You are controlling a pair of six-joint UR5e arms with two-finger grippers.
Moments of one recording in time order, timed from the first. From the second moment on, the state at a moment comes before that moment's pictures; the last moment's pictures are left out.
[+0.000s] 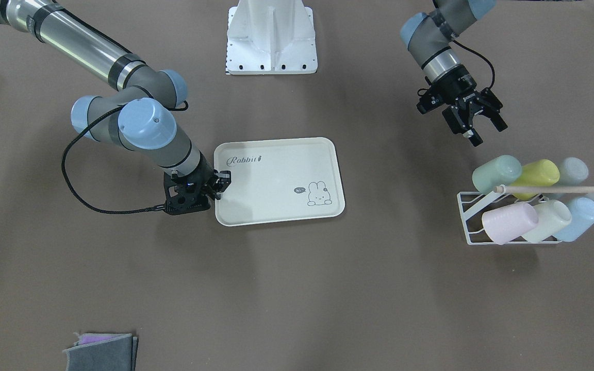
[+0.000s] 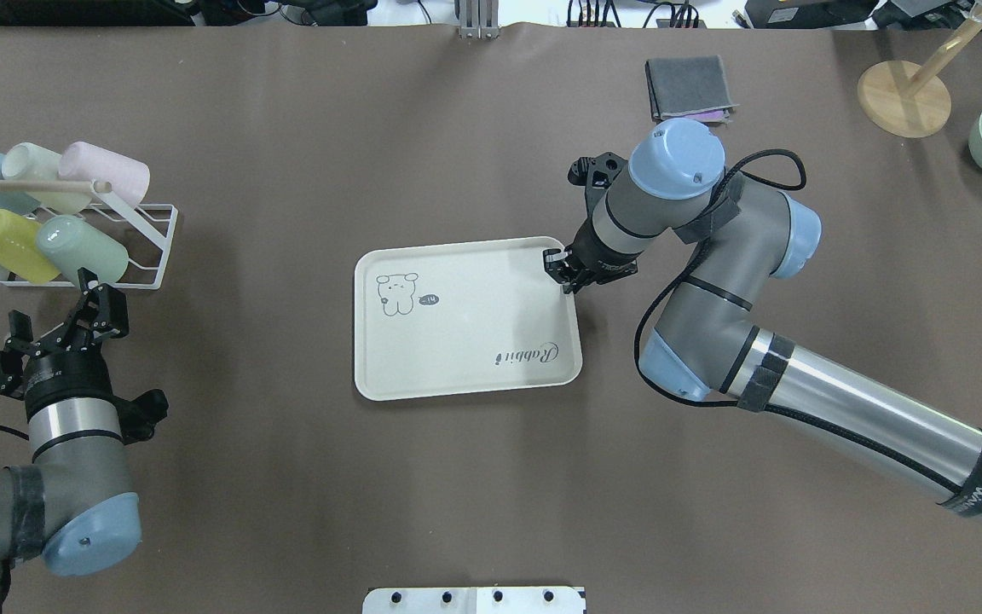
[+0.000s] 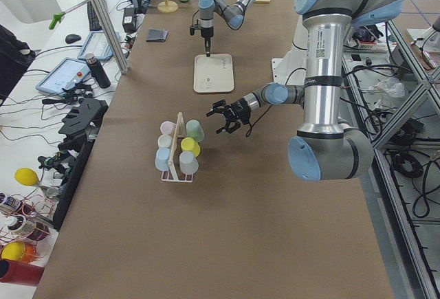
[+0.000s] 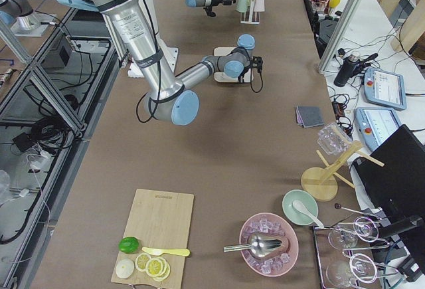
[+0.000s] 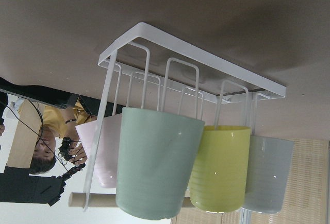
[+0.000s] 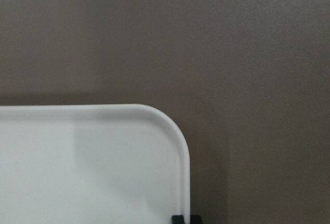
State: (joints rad) left arm -0.22 -1.54 -2.03 -1.09 -0.49 0.59; right arm 0.66 -0.96 1.40 -1.16 2.10 1.10
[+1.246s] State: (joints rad) left arm -0.24 -1.59 -1.86 -1.09 -0.29 0.60; right arm 1.03 -1.11 1.46 -1.39 2.25 0.39
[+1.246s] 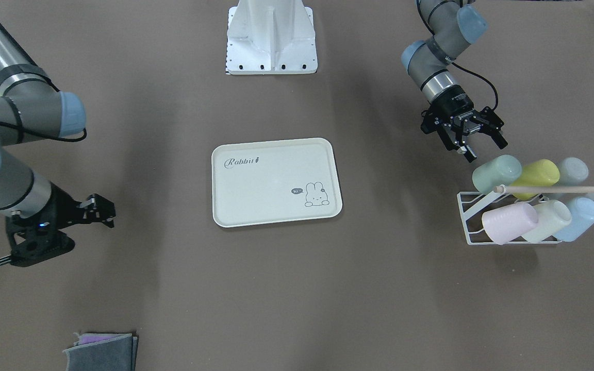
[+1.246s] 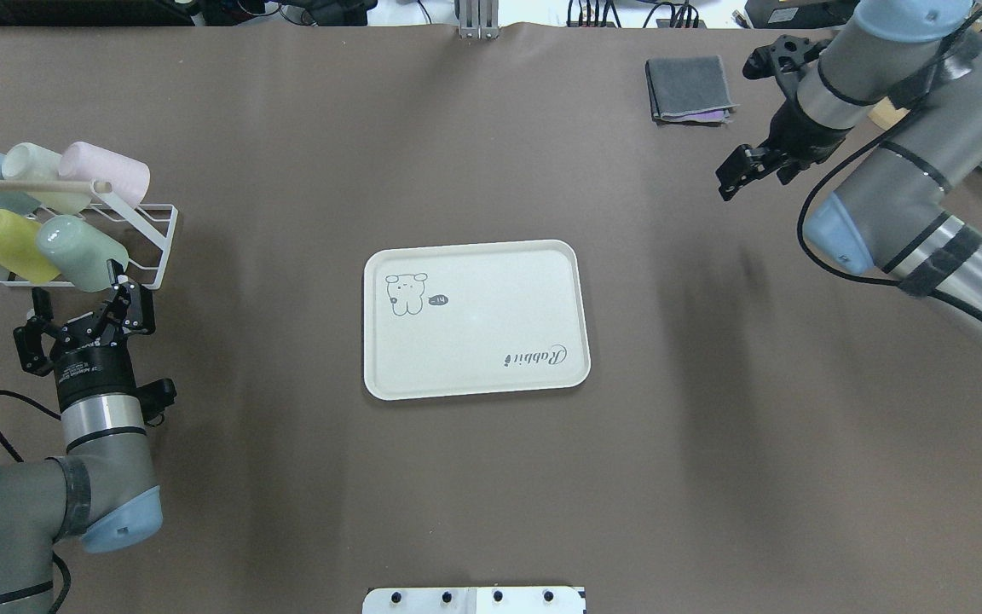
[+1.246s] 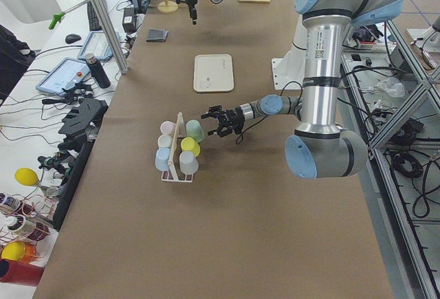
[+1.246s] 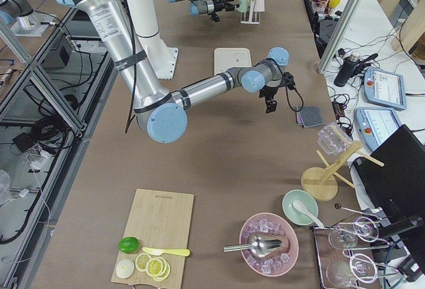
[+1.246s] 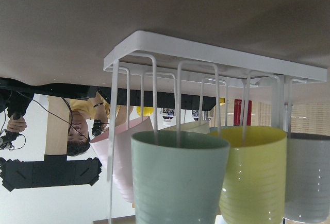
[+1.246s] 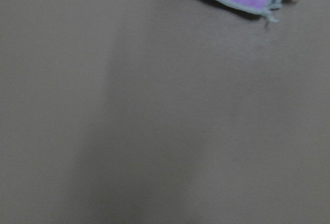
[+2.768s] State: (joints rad) left arm -0.36 -1.70 -1.72 -1.10 -0.27 0.60; right arm 1.53 -1.51 1.59 -1.63 2.34 -0.07
